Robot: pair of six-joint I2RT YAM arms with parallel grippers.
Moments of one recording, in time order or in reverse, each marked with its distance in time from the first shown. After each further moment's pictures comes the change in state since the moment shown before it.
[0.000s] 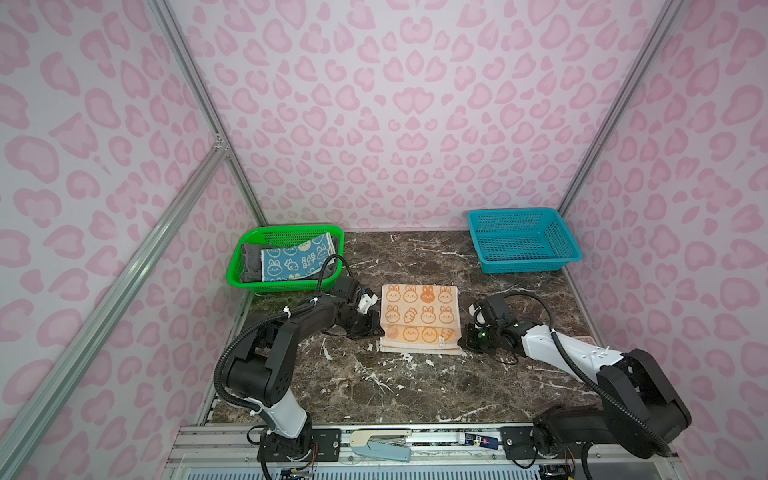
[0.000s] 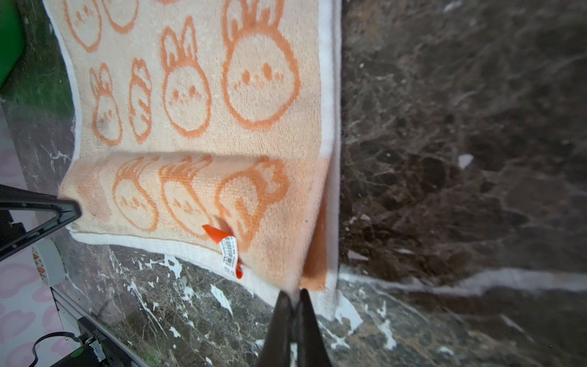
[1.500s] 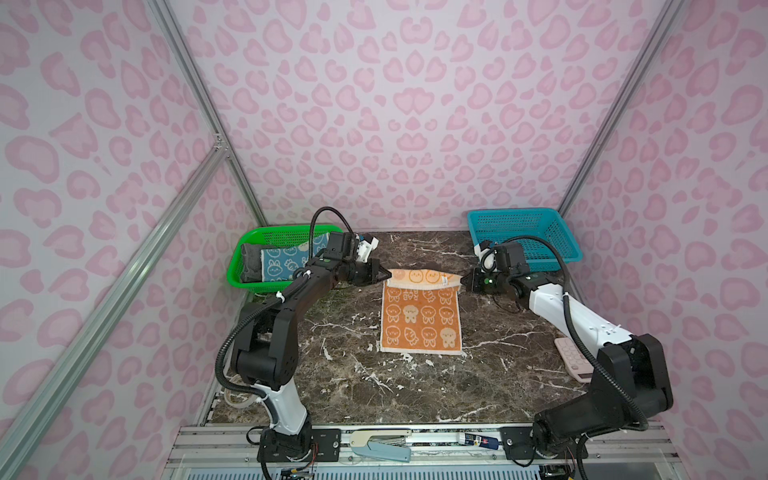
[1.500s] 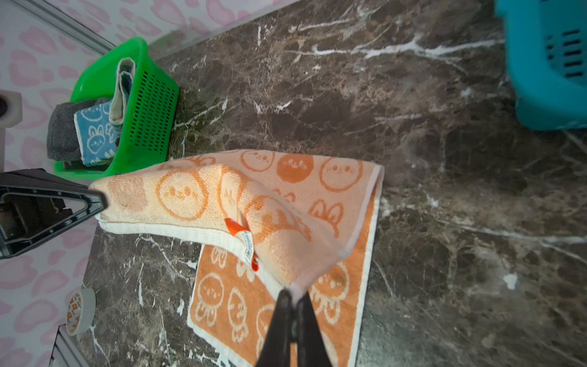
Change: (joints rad) left arm 0.078 0.077 0.365 0.113 0.131 -0.009; right arm -0.173 0.114 0.430 -0.041 -0.042 -0.269
